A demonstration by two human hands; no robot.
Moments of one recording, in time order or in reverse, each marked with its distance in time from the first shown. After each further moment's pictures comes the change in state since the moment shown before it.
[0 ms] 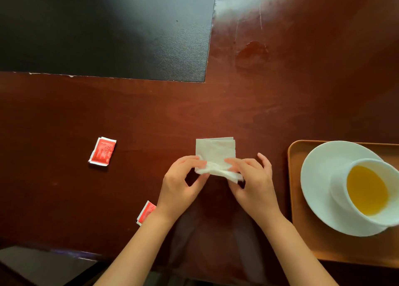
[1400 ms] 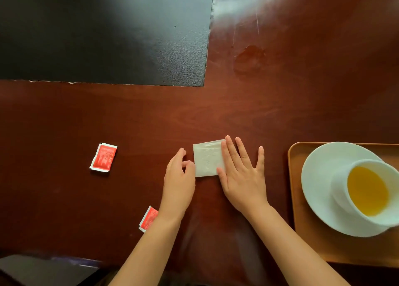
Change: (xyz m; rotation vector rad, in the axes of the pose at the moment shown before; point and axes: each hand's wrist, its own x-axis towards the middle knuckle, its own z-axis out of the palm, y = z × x) left_hand 0.021 0.027 -0.005 -0.202 -0.010 -0.659; right_hand 0.019 0.000 0.033 -0.476 -0.182 0.026
